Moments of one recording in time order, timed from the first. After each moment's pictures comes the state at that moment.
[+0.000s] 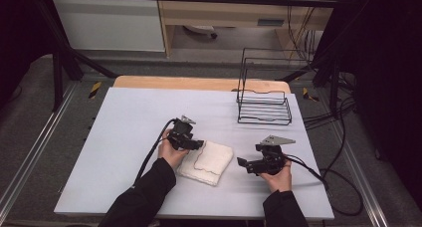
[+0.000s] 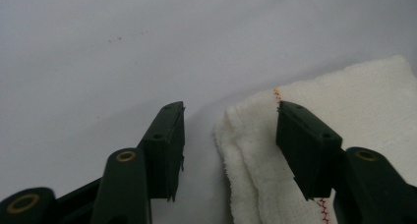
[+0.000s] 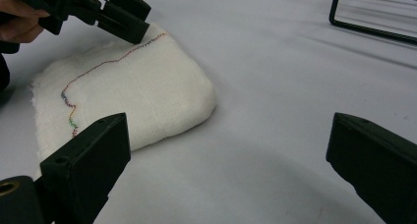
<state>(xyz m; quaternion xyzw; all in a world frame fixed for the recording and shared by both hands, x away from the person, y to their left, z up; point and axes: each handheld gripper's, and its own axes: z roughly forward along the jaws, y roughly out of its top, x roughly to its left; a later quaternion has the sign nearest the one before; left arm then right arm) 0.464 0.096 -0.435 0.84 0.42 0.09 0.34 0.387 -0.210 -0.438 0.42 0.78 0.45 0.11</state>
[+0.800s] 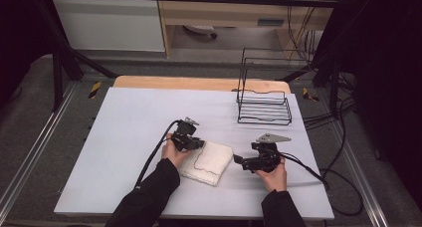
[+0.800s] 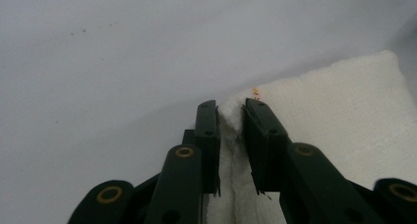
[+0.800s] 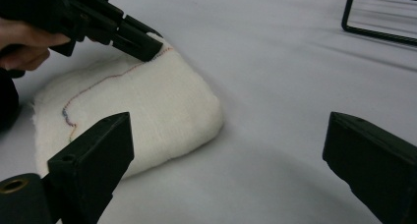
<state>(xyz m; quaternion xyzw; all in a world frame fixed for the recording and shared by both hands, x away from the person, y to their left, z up) 0.465 0.087 -0.440 0.84 0.41 0.06 0.34 0.396 -0.199 -0.441 0.43 0.77 0.46 0.10</state>
